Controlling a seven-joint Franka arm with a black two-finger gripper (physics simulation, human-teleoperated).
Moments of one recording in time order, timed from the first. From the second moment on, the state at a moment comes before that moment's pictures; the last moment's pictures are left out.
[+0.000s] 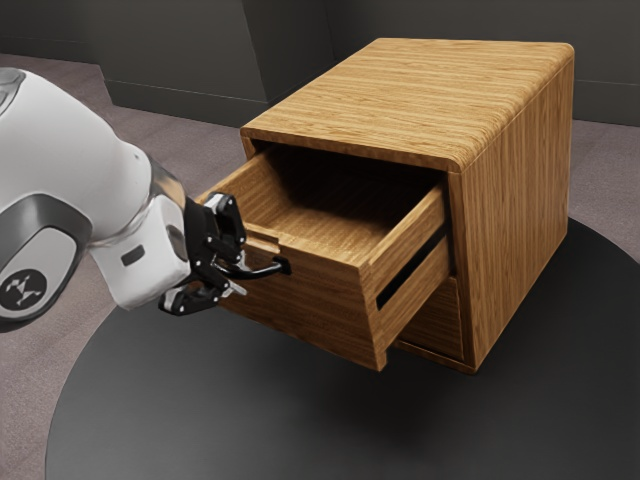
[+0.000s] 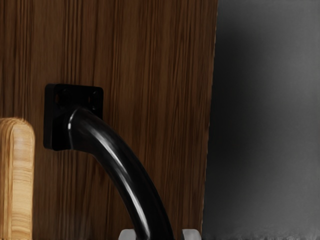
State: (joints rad) arm 0.10 -0.58 -0.18 -2.21 0.04 2.16 1.36
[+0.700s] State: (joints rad) arm 0.10 -0.65 -0.21 -2.27 0.05 2.15 1.33
